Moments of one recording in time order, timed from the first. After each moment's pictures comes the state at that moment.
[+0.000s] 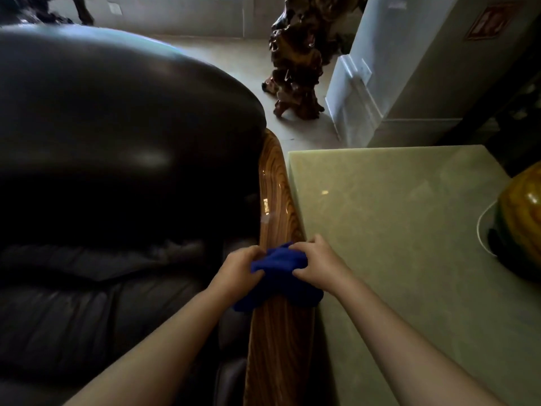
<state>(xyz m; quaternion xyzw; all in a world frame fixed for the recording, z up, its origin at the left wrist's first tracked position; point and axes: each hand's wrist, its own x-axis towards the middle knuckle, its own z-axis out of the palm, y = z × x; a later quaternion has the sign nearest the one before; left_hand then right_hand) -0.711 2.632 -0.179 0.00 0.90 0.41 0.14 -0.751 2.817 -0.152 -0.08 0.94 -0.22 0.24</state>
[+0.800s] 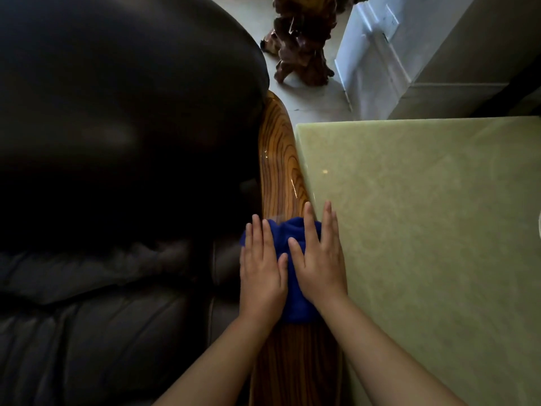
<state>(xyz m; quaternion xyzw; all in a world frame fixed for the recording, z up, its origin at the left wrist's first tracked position) -0.774 2.680 -0.285 -0.07 0.90 0.43 -0.01 -0.813 2.782 -0.275 -0.06 0.97 -0.23 0.00</state>
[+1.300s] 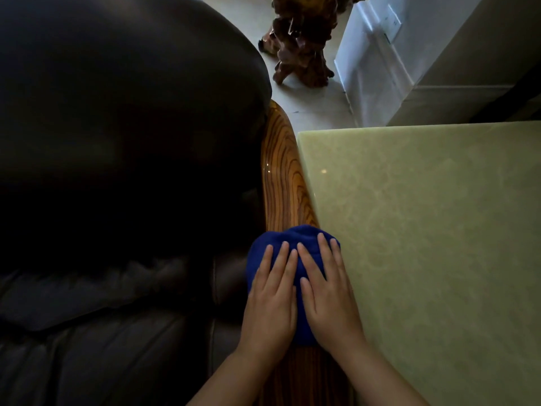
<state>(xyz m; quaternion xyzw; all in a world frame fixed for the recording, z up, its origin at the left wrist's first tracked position) -0.781 2.674 -0.288 0.03 0.93 0.36 0.03 -0.802 2.791 -0.280 -0.12 0.96 -0.24 0.02</state>
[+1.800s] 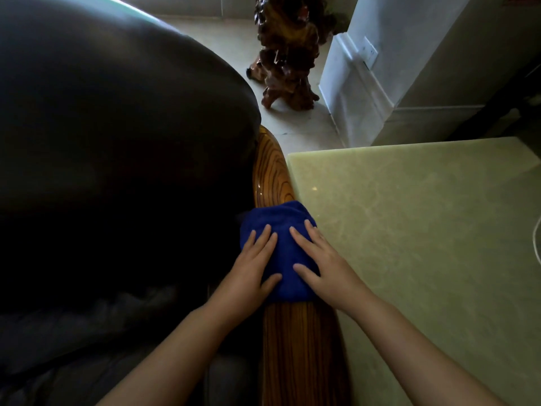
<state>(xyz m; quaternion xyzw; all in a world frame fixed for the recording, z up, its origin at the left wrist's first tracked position) -0.861 2.621 -0.272 0.11 0.91 0.39 0.13 -0.881 2.804 -0.259 -0.16 0.92 -0.33 0.15</state>
